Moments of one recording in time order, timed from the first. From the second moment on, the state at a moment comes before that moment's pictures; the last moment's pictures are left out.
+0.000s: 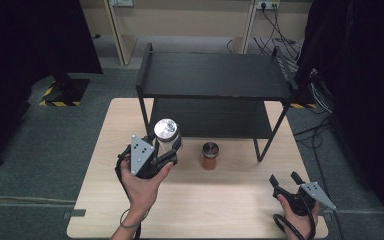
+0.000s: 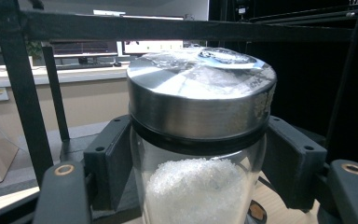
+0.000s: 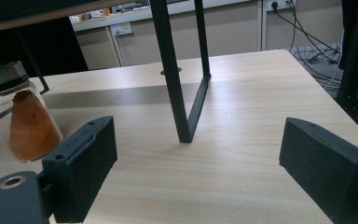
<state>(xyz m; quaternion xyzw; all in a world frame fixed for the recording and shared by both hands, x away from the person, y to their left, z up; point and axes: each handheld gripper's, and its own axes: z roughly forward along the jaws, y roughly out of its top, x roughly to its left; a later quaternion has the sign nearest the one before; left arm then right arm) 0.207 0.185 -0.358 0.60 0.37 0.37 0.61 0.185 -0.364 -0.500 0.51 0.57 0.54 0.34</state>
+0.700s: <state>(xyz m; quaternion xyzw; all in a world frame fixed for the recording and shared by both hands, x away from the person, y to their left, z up) 0.217 0.180 -0.329 0.59 0.37 0.39 0.60 0.185 -0.364 -0.500 0.52 0.57 0.54 0.34</state>
